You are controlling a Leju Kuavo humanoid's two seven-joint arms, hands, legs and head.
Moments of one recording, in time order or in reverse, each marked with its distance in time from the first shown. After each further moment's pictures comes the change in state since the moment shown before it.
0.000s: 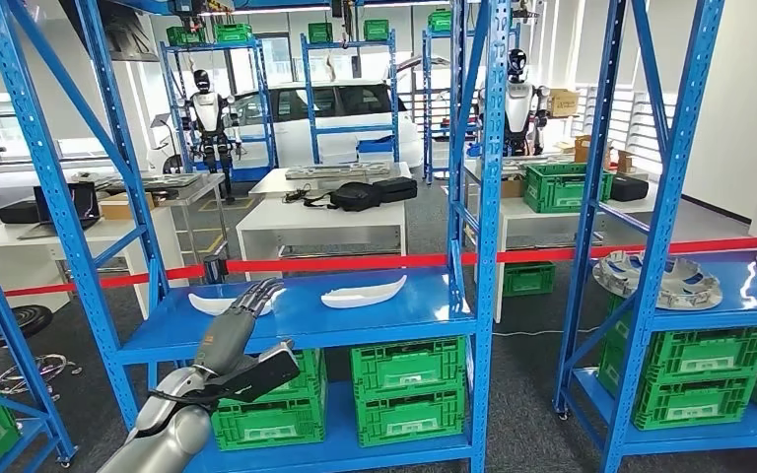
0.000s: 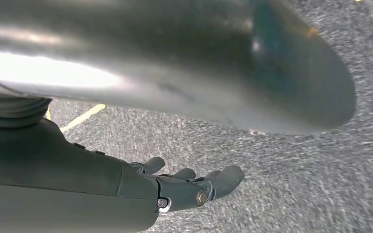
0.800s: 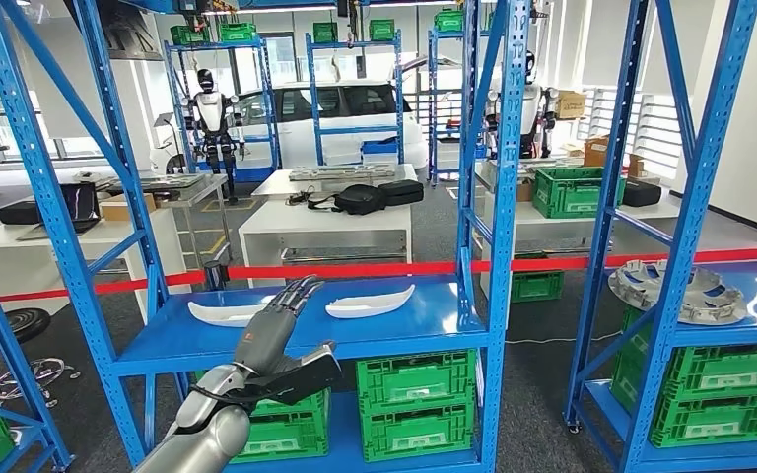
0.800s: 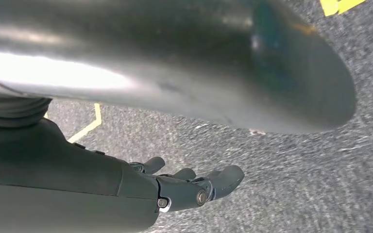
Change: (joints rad) left arm -0.032 -0.110 -0.035 0.038 -0.047 0.025 0.047; right arm -0.004 0.006 -0.023 0.000 -0.040 -0.017 0.019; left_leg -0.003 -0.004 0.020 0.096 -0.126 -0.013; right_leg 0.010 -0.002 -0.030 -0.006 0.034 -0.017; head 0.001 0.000
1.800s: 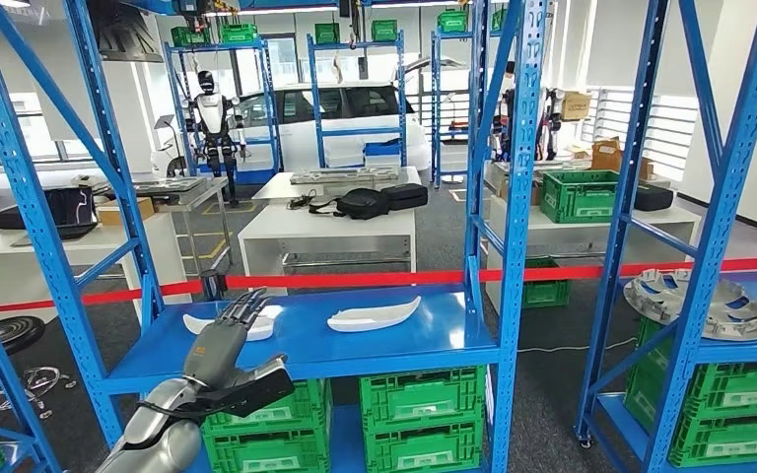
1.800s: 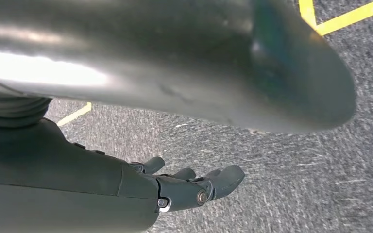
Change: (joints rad) left arm 0.064 0.156 -0.004 -0.058 -0.033 0.030 0.011; right arm -0.004 -0.014 0.023 0.000 0.079 0.041 -0.017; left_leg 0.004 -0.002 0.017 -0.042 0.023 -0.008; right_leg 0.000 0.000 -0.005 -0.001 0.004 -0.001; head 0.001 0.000
